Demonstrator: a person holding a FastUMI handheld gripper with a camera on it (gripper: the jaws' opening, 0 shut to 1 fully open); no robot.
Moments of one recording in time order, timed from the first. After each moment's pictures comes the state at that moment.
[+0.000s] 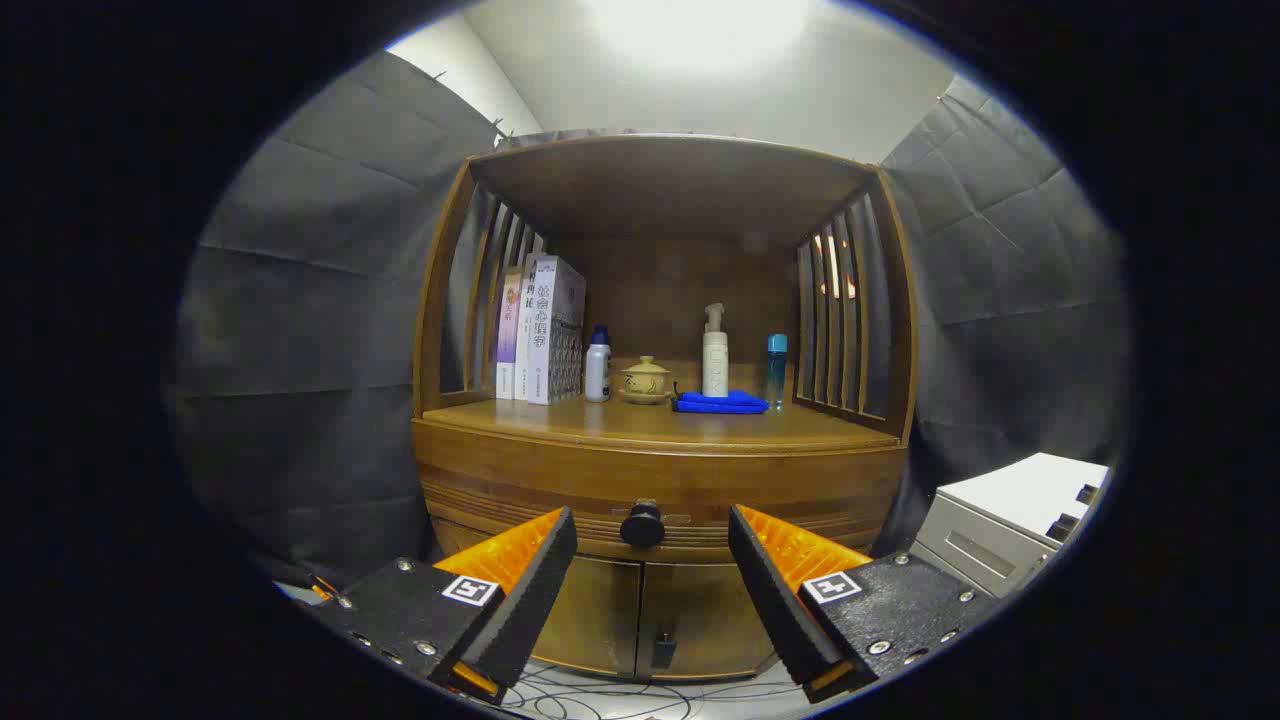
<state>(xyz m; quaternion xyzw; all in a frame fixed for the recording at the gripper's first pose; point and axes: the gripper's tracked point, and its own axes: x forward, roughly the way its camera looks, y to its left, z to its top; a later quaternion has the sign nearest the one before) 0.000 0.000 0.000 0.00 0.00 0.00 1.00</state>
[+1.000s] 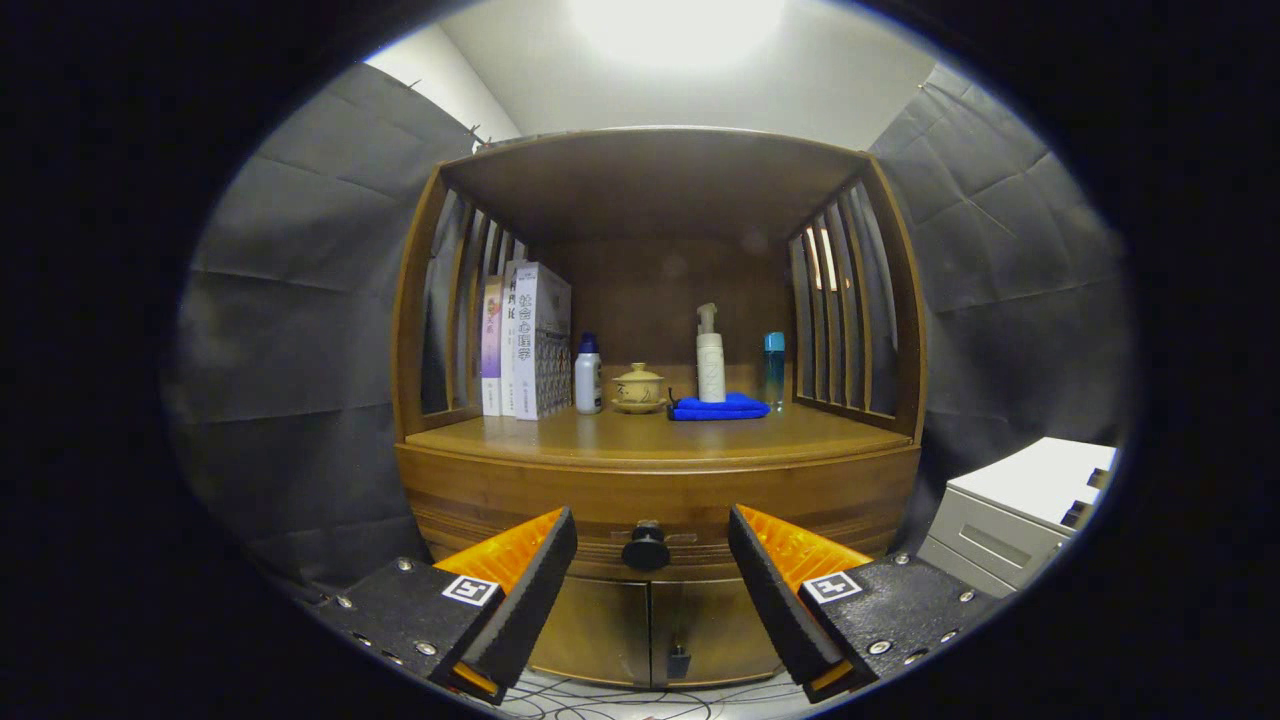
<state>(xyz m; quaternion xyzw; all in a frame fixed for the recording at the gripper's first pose) 0.031 -0.006 0.010 0.03 0.00 -0.02 1.00</state>
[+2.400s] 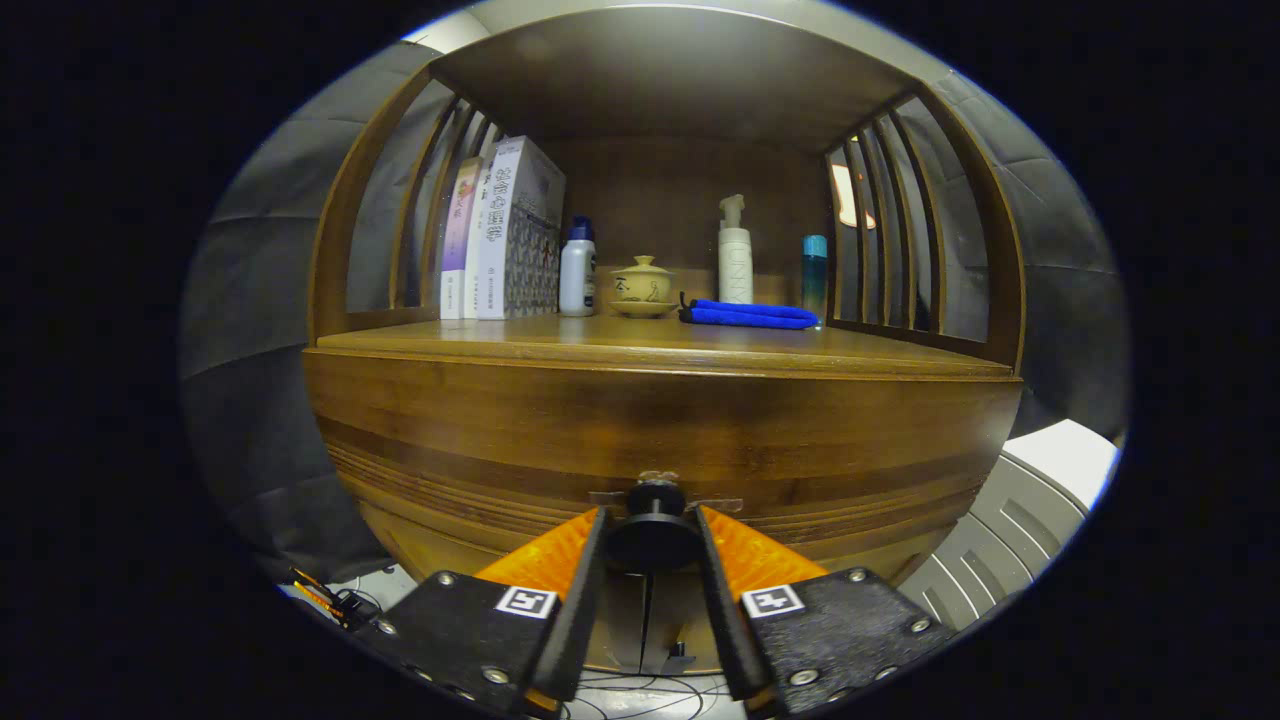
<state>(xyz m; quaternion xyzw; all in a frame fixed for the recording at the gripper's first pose) 0.123 0.009 -0.092 0.01 0.11 -0.01 0.99</state>
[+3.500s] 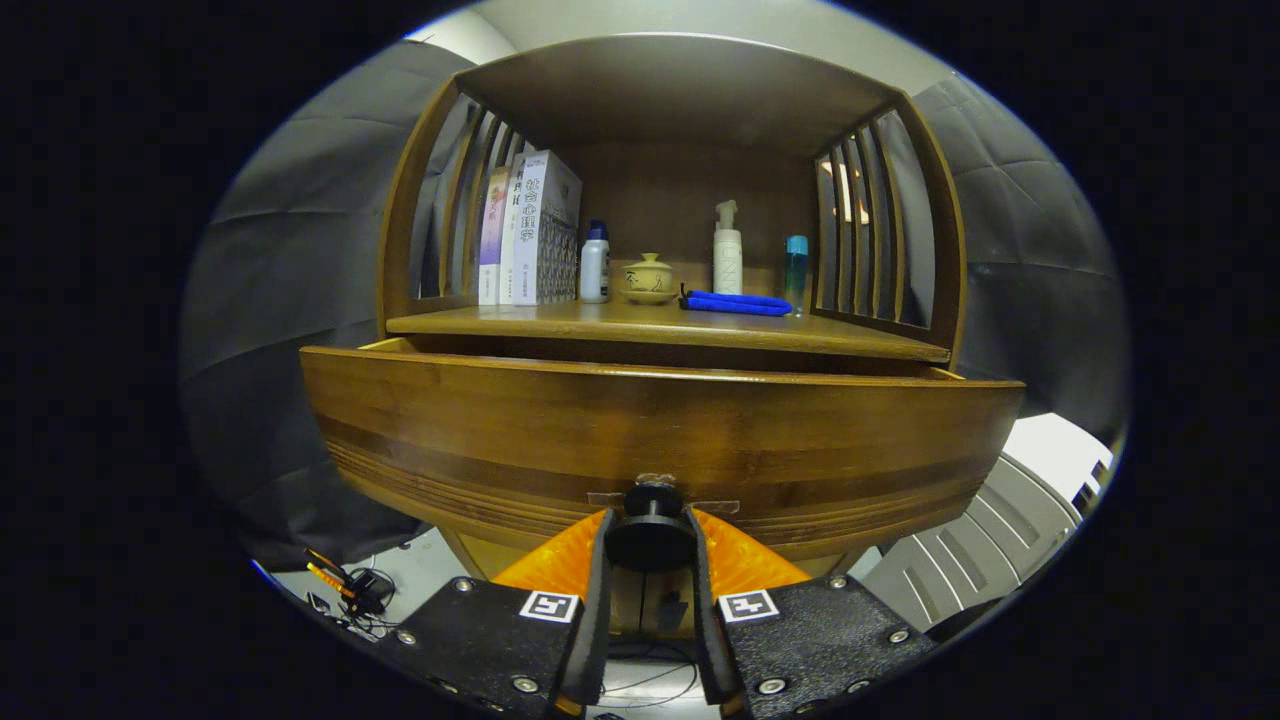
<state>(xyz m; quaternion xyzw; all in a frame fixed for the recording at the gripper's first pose) 0.027 0.013 -0.084 -0.01 0.13 -0.01 0.99</state>
